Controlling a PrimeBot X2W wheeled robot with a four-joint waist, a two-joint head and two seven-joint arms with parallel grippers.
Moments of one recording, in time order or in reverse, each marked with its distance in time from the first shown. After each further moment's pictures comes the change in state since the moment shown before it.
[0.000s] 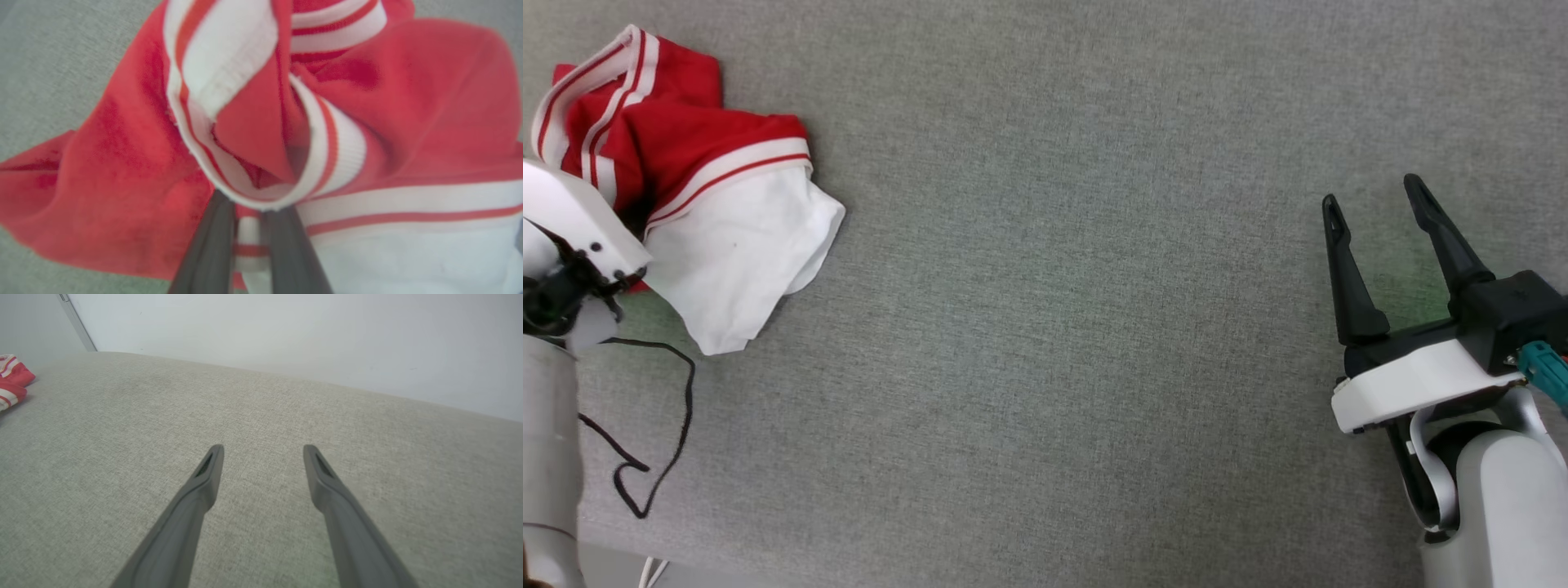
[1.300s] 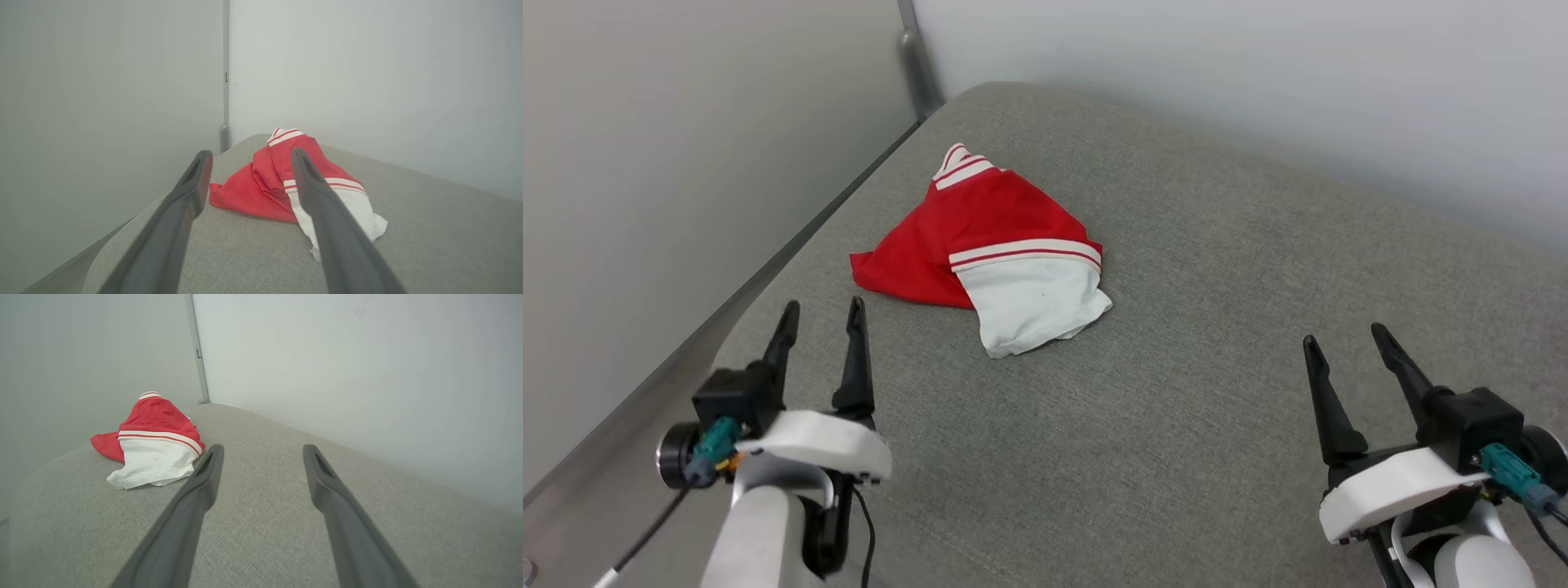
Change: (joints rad) left arm 0.634 -0.390 -0.041 -0.555 0.476 0.053 -0.845; right arm 0.212 0.008 -0.009 0.110 0.086 0.000 -0.053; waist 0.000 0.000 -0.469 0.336
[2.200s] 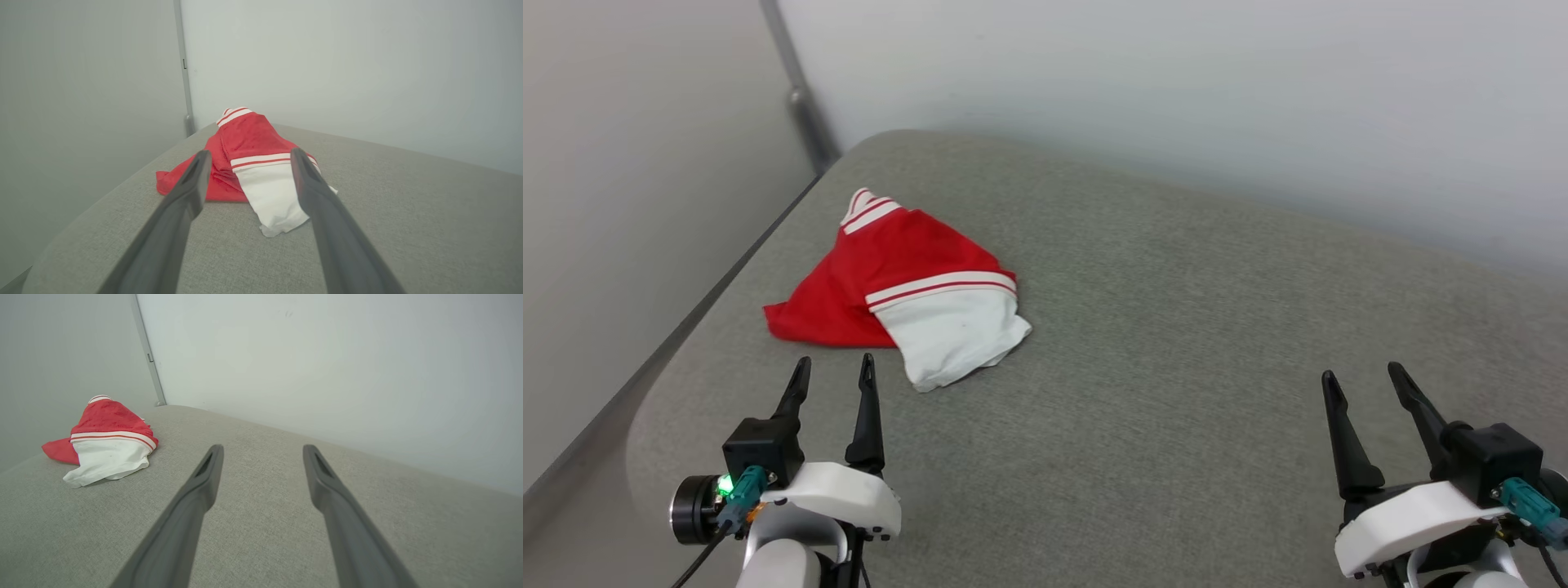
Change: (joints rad) left arm 0.067 0.004 -0.032 0.012 0.042 0.018 0.000; right arm 0.065 0.000 -0.048 -0.009 0.029 0.000 -0.003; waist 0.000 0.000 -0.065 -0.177
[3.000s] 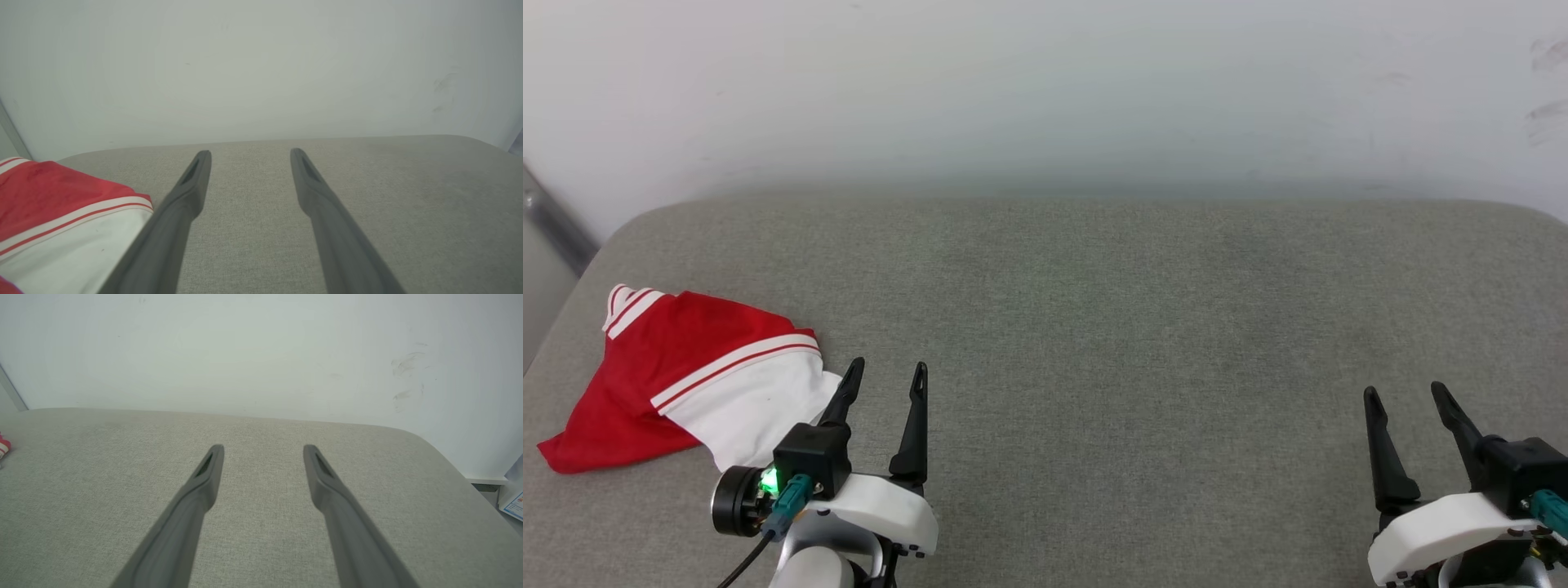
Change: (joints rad) left arm 0.029 -0.011 -0.067 -0.047 0.040 -0.032 0.003; right arm 0.022 -0.001 -0.072 0.020 -0.045 0.000 0.009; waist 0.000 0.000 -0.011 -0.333
